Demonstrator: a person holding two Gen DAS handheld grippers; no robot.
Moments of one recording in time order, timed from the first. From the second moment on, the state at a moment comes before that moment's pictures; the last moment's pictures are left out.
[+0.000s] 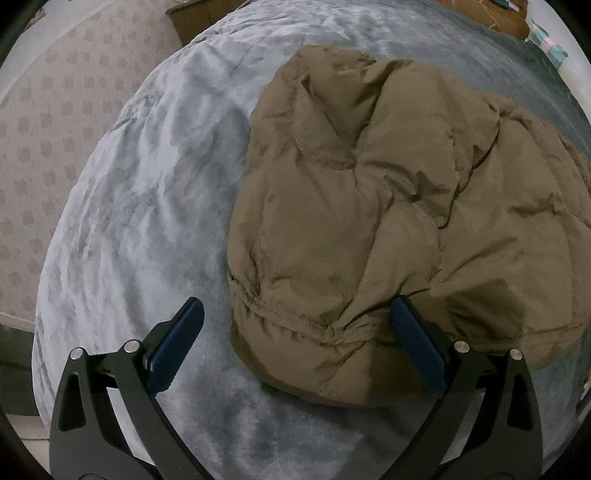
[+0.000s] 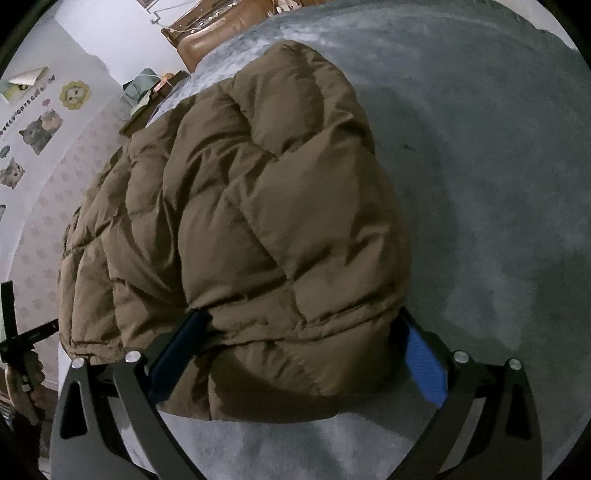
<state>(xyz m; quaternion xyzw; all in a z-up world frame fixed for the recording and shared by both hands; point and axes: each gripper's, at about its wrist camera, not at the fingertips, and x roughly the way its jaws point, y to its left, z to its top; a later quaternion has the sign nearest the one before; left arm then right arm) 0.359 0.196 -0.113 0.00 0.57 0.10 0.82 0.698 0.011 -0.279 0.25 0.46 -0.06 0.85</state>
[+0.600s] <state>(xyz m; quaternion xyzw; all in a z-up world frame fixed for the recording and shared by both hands) 0.367 0.195 -0.115 -0.01 0.57 0.10 0.82 0.707 0.008 -0.308 0.28 0.47 -0.02 0.84</state>
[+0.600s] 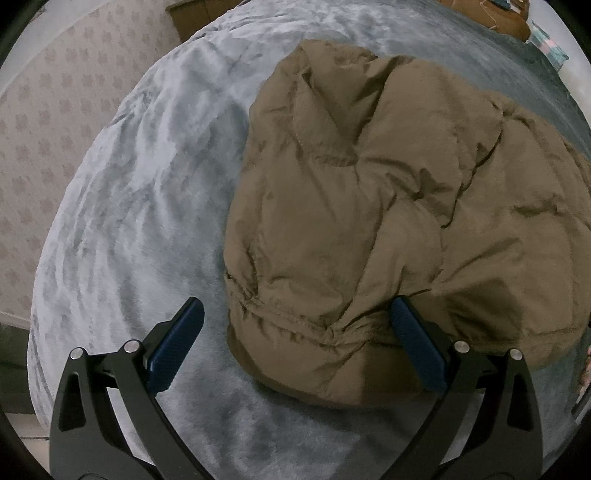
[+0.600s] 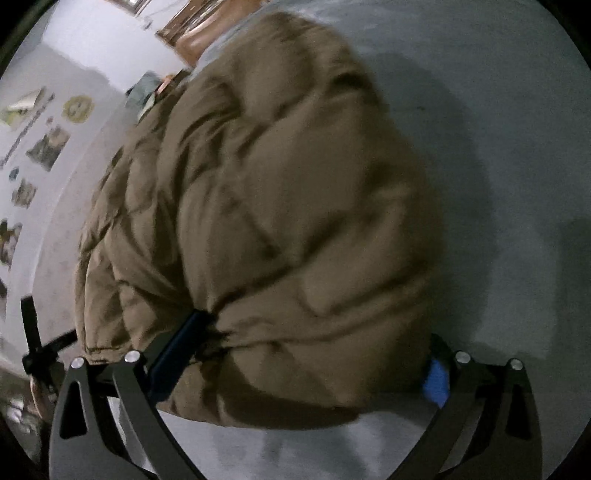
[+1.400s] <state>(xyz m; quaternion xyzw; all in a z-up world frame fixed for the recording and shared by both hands) 0.373 0.234 -0.133 -0.13 0.59 0.04 0.80 0.735 0.053 -0.280 0.17 0.52 -0.01 0.84</state>
